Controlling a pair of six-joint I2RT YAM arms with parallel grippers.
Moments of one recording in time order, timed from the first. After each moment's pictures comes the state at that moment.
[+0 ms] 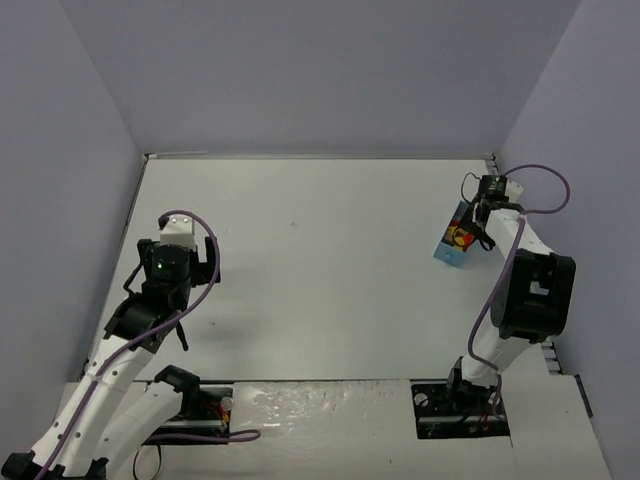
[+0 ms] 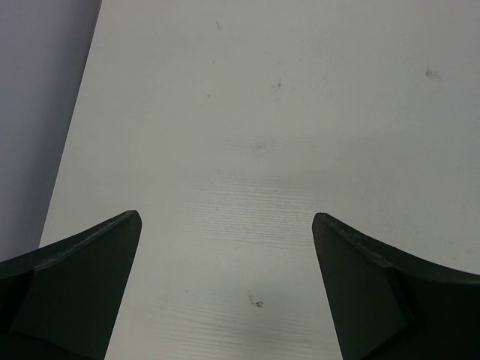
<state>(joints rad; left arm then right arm) -0.37 0.70 0.79 -0.57 -0.46 -0.14 -0.17 1.70 1.16 -0.40 0.28 0.40</state>
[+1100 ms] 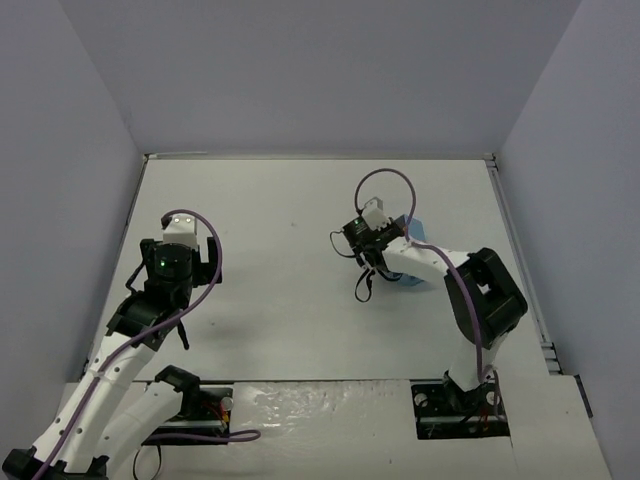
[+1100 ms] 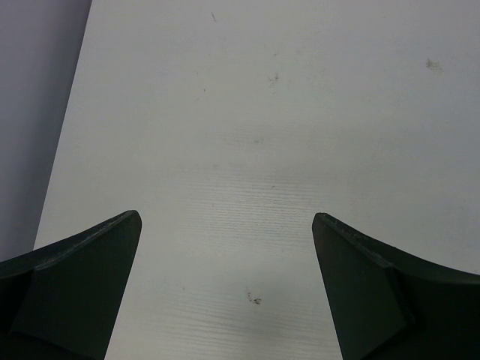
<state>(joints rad) -0.37 0.72 0.79 -0.57 -0.45 -0.14 0.61 1.74 1.05 -0.42 1.03 -0.01</state>
